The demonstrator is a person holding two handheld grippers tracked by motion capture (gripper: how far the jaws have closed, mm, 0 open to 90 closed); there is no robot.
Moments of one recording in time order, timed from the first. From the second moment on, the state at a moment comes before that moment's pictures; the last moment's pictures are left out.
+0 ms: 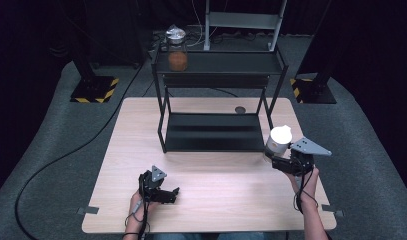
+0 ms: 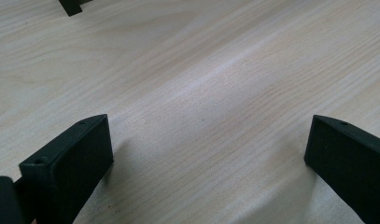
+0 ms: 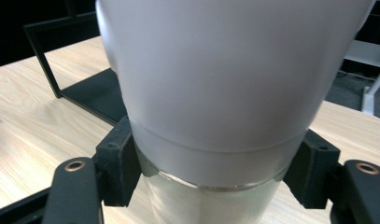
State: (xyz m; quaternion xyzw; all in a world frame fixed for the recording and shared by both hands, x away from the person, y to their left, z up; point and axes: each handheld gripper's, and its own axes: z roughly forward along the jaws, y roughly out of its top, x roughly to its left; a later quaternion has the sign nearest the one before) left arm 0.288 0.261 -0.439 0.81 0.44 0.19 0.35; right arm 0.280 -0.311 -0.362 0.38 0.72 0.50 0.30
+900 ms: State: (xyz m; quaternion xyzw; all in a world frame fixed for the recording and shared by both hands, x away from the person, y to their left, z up) left arm 0.288 0.261 -0.439 0.81 0.44 0.19 0.35; right arm 0.319 -0.304 -0.319 0.35 0.73 0.51 0.30
